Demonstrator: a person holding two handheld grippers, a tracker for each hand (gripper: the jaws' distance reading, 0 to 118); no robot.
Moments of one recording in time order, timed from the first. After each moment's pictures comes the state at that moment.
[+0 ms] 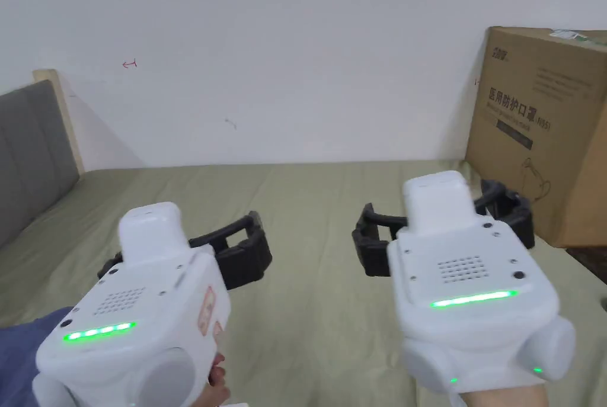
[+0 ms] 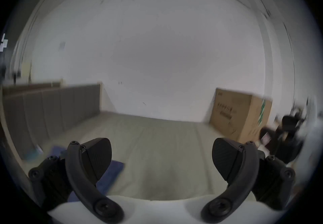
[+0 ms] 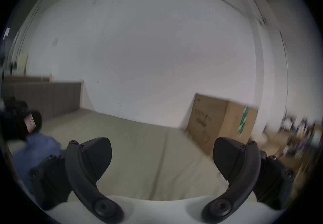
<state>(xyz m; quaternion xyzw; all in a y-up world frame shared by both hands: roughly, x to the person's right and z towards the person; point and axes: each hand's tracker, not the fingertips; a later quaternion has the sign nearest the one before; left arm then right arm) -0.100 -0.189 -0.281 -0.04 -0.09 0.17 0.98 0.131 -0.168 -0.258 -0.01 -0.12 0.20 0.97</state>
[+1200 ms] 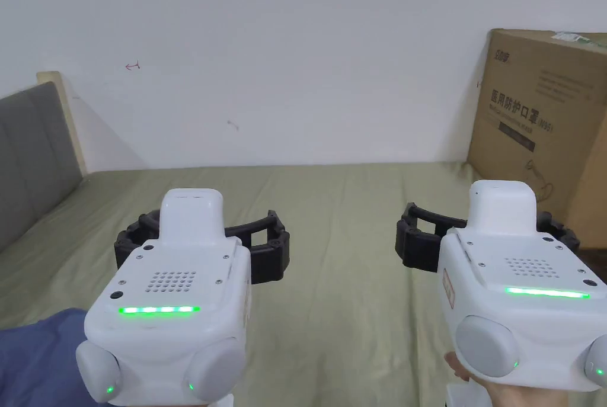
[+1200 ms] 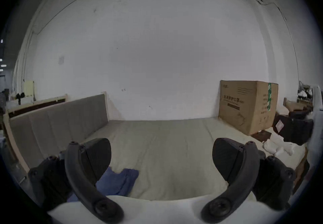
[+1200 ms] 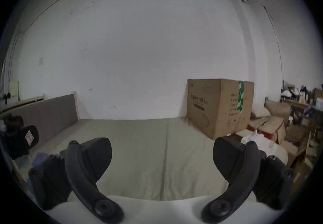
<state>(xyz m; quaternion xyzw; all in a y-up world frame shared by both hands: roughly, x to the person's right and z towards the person) -0.069 -0.173 -0.282 -0.02 -0.04 -0.03 1.00 0.179 -0.170 -0.254 -0.04 -0.14 0.01 0.99</state>
